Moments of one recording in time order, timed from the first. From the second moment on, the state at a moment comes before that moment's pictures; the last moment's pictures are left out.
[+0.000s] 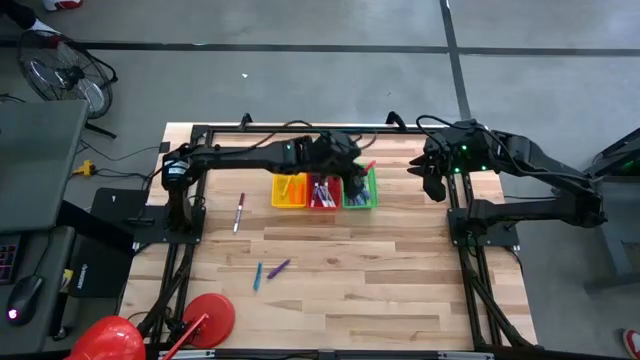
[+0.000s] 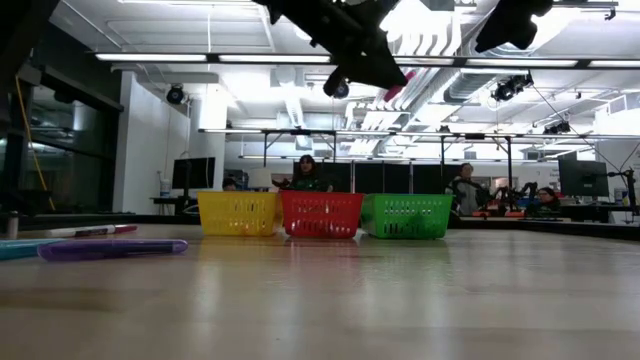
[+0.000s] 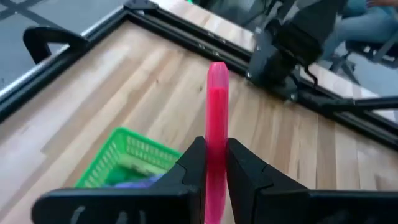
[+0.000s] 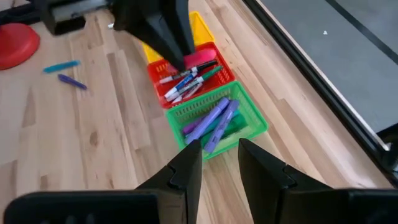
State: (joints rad) left arm 0.16 1.89 1.69 -0.33 -0.03 -0.33; right arm -0.34 0.88 1.13 -0.96 -0.03 0.11
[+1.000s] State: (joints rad) left arm 0.33 1.72 1.23 0.21 0.08 -0.41; right arm -0.34 0.88 1.13 -0.98 0.12 0.18
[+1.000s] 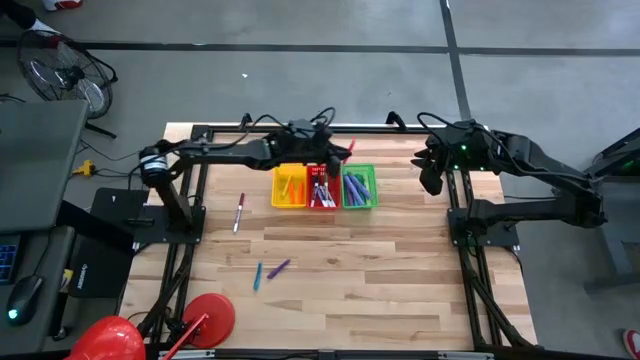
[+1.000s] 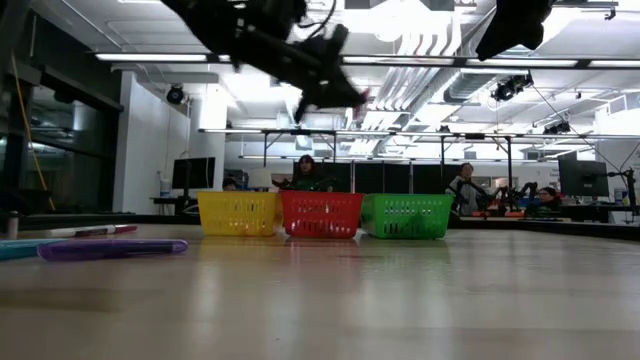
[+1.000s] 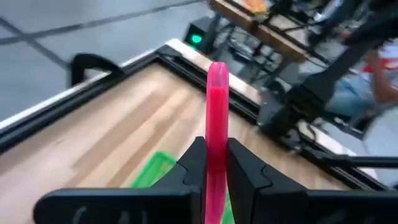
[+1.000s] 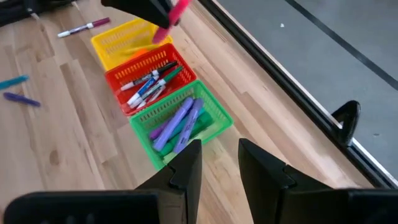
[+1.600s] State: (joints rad) left arm 0.35 1.28 0.86 -0.24 -0.20 -0.80; right arm -0.34 0.88 1.13 -0.97 0.13 0.21
